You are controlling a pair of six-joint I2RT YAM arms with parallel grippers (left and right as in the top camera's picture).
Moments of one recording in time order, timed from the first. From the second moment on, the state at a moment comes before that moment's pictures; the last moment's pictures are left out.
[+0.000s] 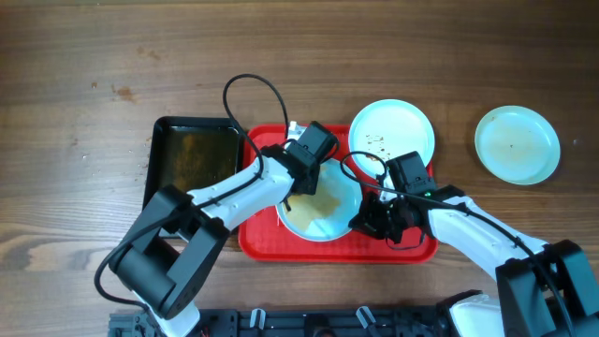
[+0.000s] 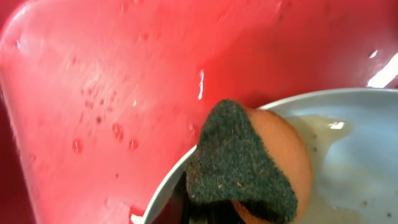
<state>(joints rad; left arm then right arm) -0.70 1.84 1.07 -0.55 -0.21 -0.48 0.34 1.48 0.54 -0.41 -0.56 0.79</state>
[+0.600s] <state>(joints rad) -0.65 1.88 1.04 -0.45 0.57 -0.30 0.34 1.48 0.53 -0.46 -0.58 0.78</state>
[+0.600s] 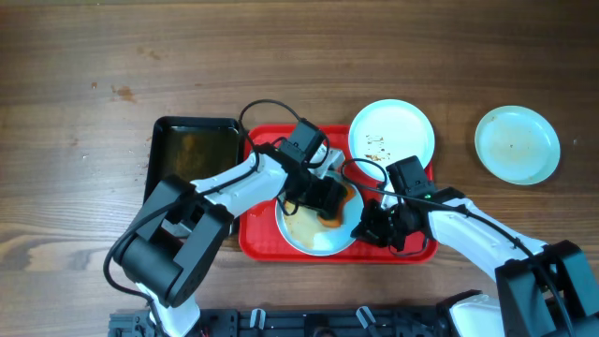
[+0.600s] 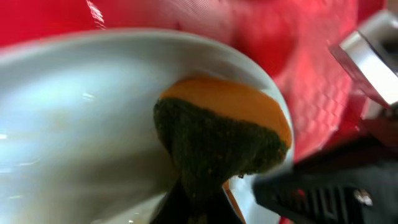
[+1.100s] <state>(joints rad) -0.64 1.83 1.08 -0.78 0.08 -0.61 0.35 1.48 0.53 -0.45 -0.58 0.77</state>
